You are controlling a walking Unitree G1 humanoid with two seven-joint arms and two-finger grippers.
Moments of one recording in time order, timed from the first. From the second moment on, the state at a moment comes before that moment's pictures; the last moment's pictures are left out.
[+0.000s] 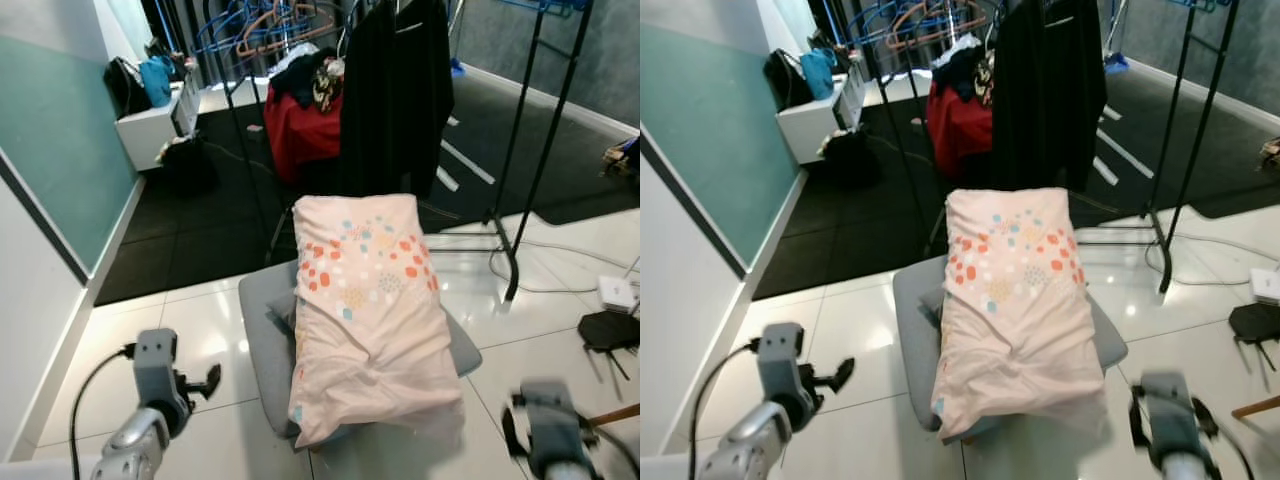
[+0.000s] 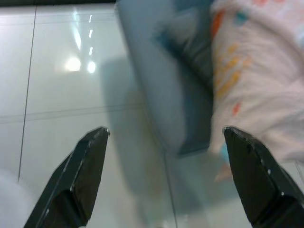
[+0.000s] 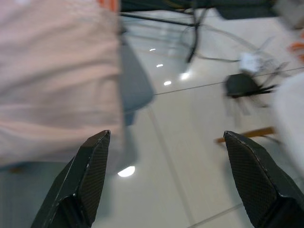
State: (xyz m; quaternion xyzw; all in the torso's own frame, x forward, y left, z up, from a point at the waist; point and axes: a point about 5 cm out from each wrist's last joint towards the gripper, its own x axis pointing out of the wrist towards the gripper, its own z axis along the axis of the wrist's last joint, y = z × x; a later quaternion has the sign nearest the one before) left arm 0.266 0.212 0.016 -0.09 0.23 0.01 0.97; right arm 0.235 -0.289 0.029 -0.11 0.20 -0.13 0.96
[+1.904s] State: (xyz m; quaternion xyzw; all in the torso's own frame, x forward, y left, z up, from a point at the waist) left arm 0.227 0.221 -0.052 -0.07 0.37 0.06 0.92; right arm 0.317 -0.216 0.024 0.12 0.25 -0.04 0.96
